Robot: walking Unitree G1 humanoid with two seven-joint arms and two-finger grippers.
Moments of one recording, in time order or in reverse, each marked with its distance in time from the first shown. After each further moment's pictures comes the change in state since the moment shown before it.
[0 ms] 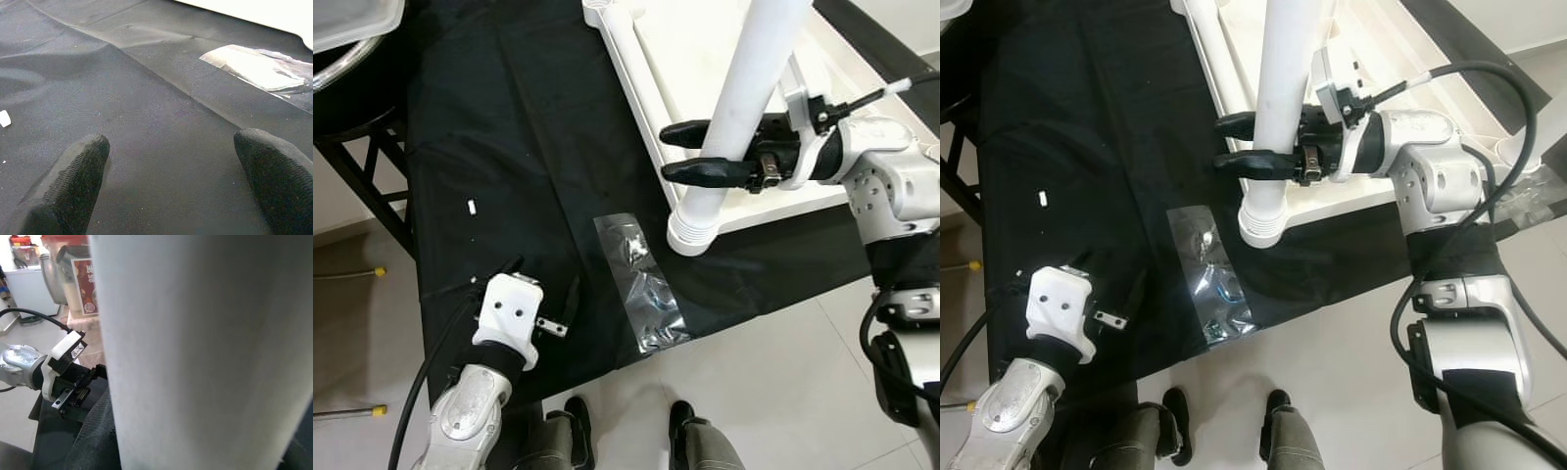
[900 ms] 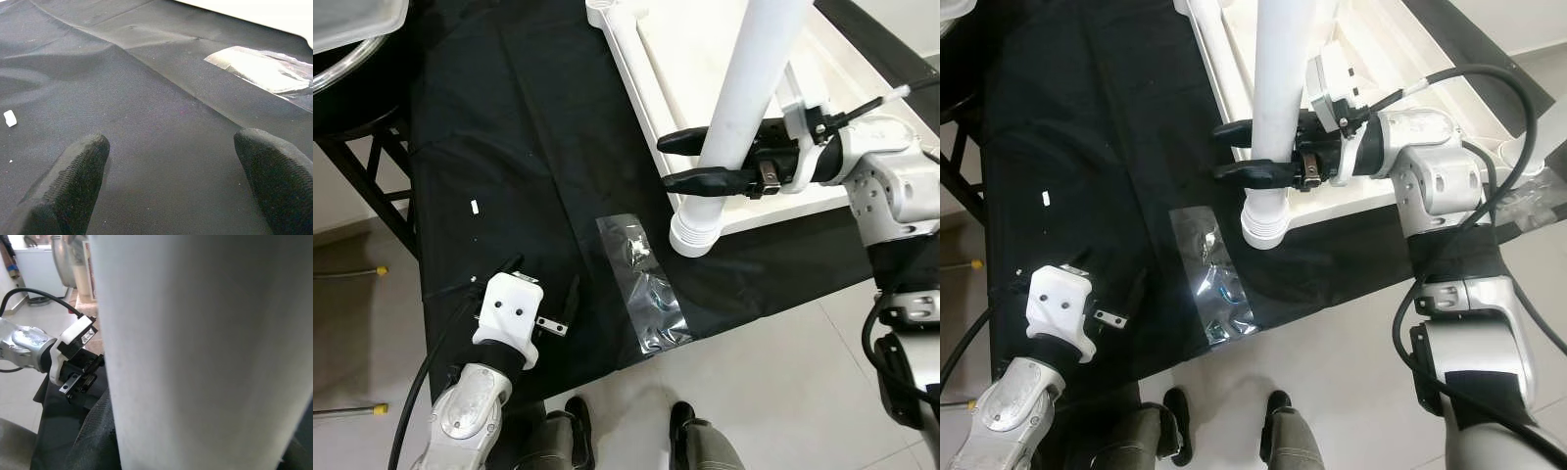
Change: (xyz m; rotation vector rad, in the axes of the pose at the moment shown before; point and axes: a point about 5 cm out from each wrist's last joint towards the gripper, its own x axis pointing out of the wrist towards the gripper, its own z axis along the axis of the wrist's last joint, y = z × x) left arm 0.000 0.000 0.000 0.000 -0.002 0.000; right arm 0.003 0.006 0.002 -0.057 0.051 0.051
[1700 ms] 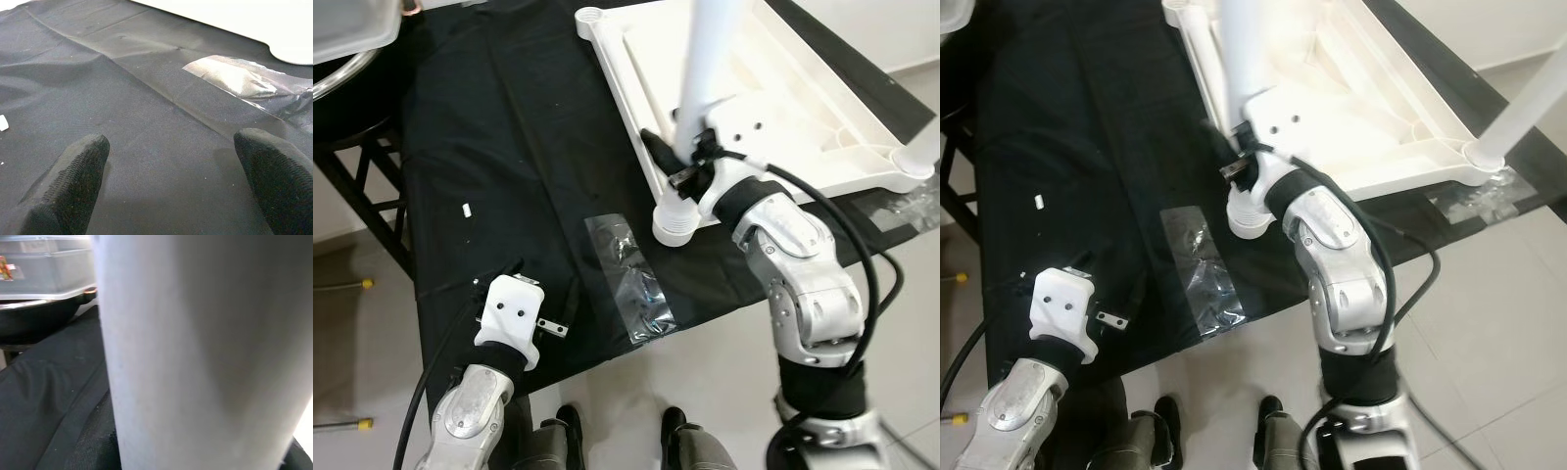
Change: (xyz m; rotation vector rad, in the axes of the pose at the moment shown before) left arm 0.001 0.000 -0.006 0.000 0.014 0.009; right arm 0.056 0.040 -0.031 0.127 0.023 -1.118
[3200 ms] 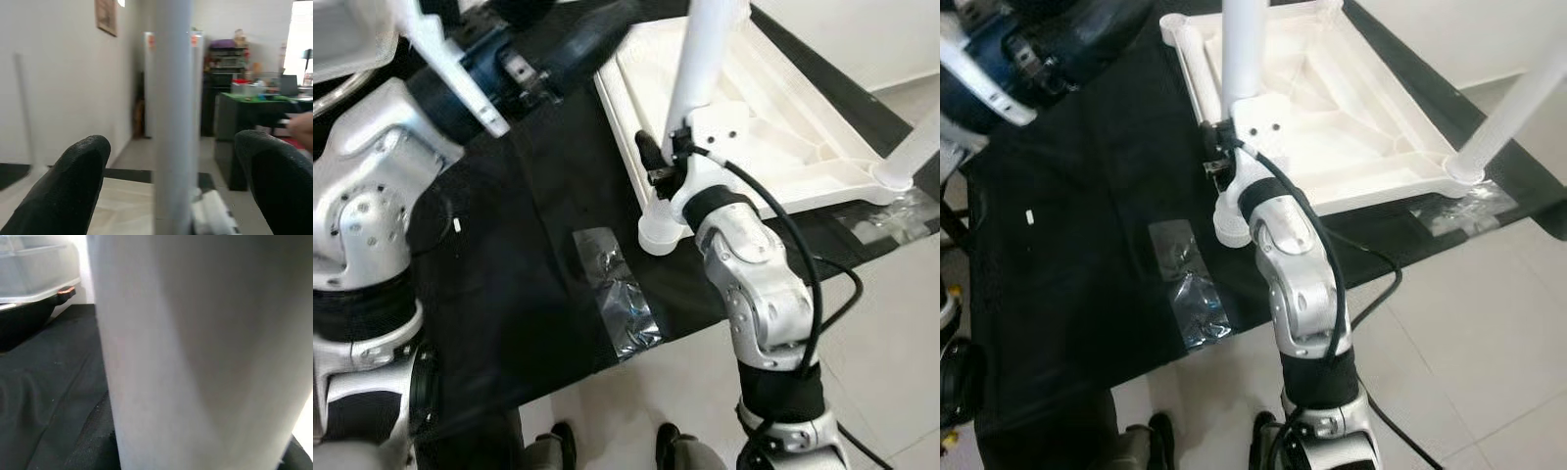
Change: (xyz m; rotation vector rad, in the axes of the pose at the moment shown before) left arm 0.091 0.046 0.219 -0.246 -0.543 -0.801; right arm 0.019 0.031 -0.005 0.055 0.039 -0.041
